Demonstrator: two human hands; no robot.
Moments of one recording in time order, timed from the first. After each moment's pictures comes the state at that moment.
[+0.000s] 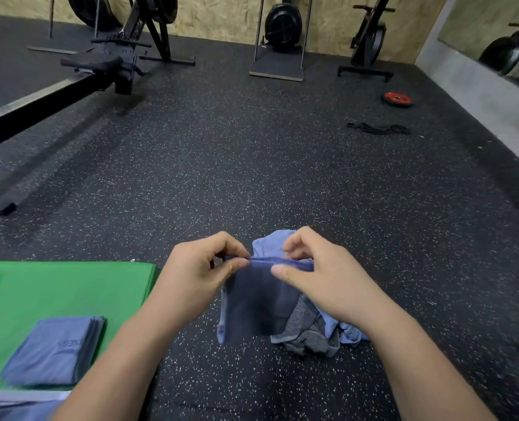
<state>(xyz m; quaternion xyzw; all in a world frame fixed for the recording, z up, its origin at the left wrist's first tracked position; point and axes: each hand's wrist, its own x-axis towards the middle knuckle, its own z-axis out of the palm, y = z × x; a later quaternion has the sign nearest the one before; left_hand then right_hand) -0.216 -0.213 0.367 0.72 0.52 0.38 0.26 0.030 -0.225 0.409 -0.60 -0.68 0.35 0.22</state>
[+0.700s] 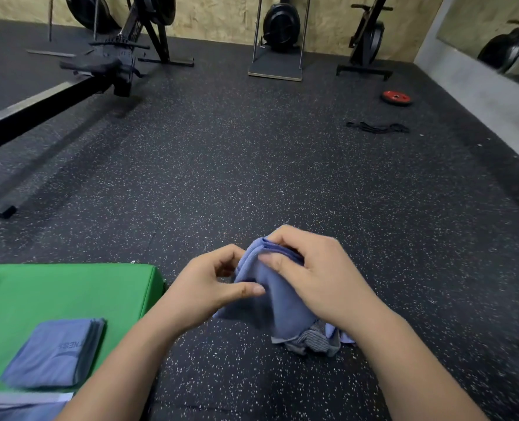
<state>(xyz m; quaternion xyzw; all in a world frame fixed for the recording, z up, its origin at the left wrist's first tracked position) -0.208 -0.213 0.350 0.66 0.46 0.34 0.48 0.017 -0.228 0.417 -0.49 -0.76 0.31 0.31</state>
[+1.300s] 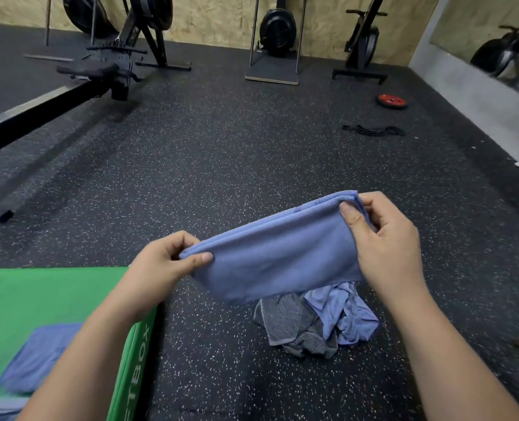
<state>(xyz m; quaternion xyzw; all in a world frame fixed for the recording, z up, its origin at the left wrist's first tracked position) -0.264 -0.188 0.341 0.59 0.53 0.38 0.47 0.086 -0.209 0.418 -0.60 -0.60 0.17 0.50</state>
